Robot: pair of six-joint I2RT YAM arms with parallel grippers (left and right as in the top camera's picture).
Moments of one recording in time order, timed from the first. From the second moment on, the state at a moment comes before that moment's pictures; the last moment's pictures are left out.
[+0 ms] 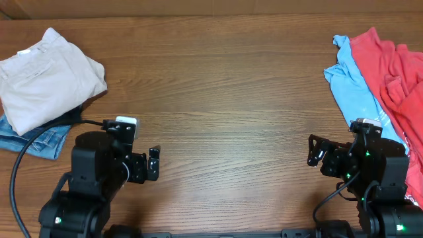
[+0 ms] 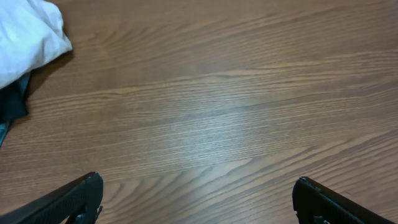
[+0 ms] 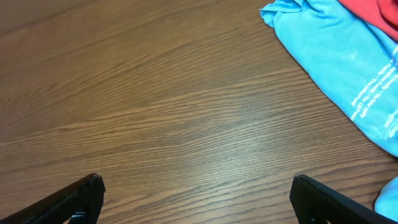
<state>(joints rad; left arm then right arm) -0.17 0.76 0.99 -1.04 0.06 -0.05 0.01 0.65 0.87 -0.98 -0.08 0.28</state>
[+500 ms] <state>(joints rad) -0.17 0.81 0.99 -1.04 0.05 -0.05 0.01 0.64 0.87 -0.98 -0.08 0.28</state>
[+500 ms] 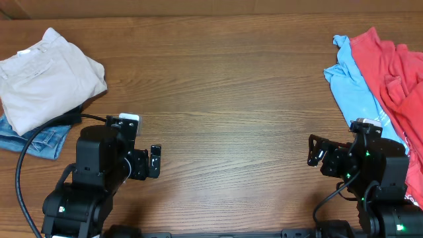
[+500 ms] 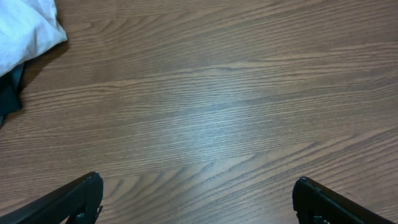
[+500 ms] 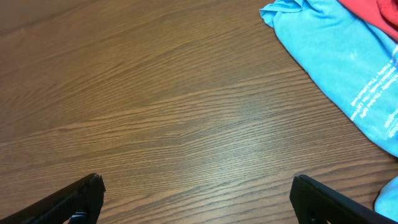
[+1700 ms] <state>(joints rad) -0.17 0.81 0.98 -1.05 0.05 -0.05 0.13 0.01 0.02 0.08 -0.07 0.02</state>
